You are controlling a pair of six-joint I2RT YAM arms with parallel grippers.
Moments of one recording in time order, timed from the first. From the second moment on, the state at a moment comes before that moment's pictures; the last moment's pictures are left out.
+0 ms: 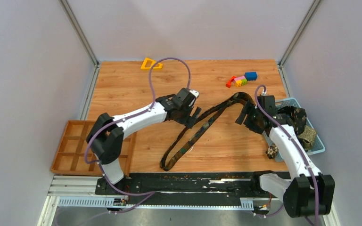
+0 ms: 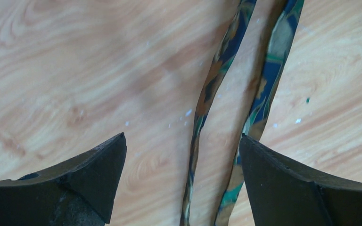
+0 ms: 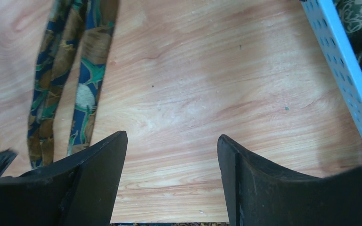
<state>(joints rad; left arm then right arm) -0.82 1.69 1.28 -0.59 -0.14 -0.29 0.09 1.14 0.84 -0.68 -0.04 0.51</state>
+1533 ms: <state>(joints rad) -0.96 1.77 1.10 -0.29 0.46 -0.55 0.09 1.59 1.04 -0.47 0.09 0.68</state>
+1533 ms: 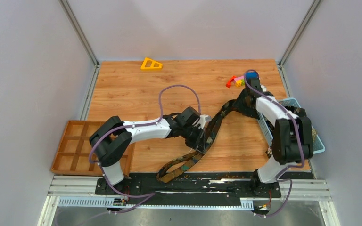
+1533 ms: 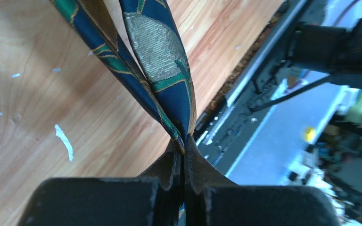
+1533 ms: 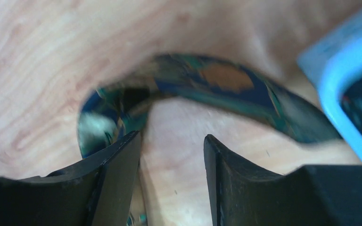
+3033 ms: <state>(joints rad) -0.81 1.55 1.04 -0.55 0.14 -0.45 0.18 1.96 1.45 -0.63 0.09 0.41</state>
